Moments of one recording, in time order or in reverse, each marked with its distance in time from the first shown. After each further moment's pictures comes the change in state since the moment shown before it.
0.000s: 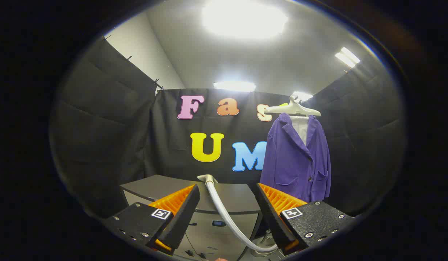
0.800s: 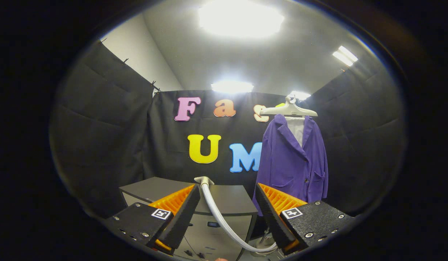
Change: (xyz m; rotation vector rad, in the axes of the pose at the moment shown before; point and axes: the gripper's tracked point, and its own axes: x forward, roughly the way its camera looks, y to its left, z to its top) arm -0.001 -0.026 0.016 0.005 -0.002 -0.014
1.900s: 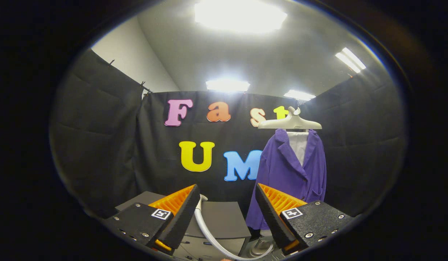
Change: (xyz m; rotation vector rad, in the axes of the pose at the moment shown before) arm 0.101 -0.010 0.101 0.007 0.062 -0.042
